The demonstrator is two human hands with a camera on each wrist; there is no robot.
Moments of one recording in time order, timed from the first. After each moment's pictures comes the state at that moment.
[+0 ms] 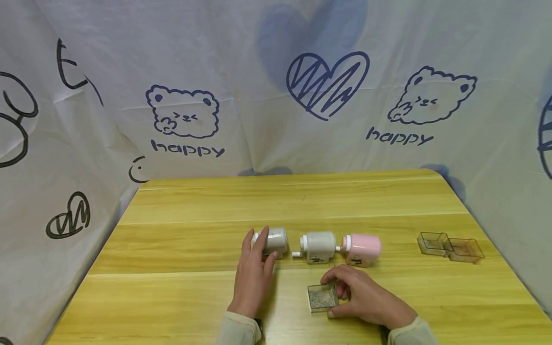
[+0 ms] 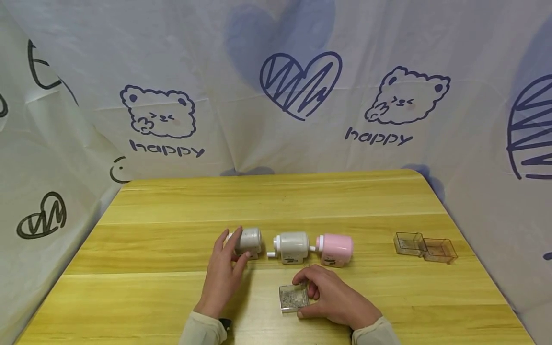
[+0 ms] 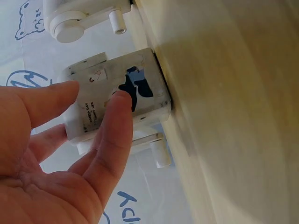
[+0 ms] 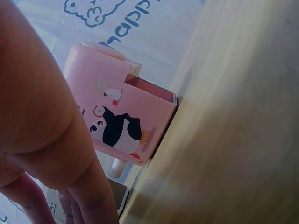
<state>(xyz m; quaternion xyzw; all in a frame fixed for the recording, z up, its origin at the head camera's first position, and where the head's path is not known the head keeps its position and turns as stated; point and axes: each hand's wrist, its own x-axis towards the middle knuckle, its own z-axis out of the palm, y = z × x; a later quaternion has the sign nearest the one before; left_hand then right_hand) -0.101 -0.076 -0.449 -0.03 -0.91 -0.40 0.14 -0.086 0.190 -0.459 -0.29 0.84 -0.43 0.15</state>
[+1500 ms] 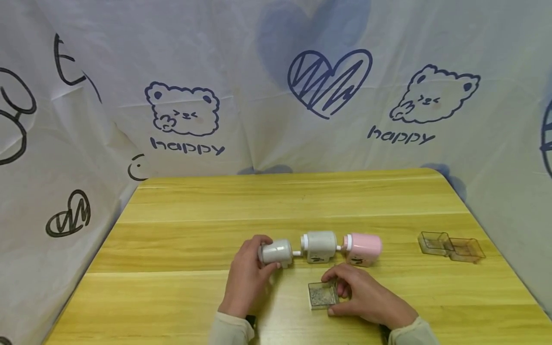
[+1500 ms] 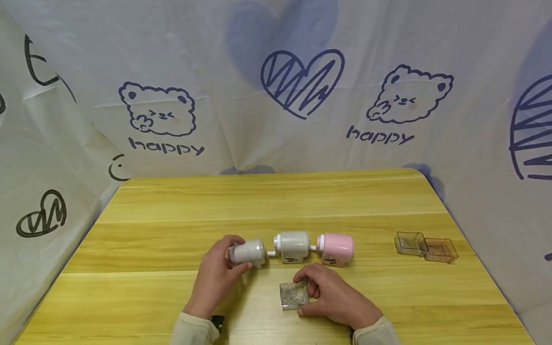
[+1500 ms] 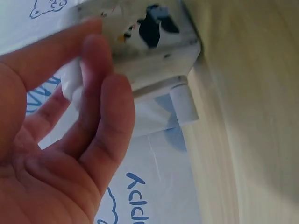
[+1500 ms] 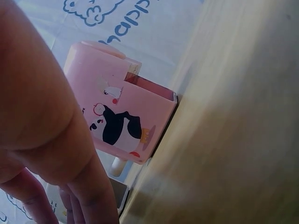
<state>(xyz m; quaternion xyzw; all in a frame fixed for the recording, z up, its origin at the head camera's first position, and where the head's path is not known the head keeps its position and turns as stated) -0.097 -0.090 -0.432 -0.05 -0.91 -0.40 0.08 -0.086 0.189 -0.457 -0.28 0.84 -0.43 0.14</state>
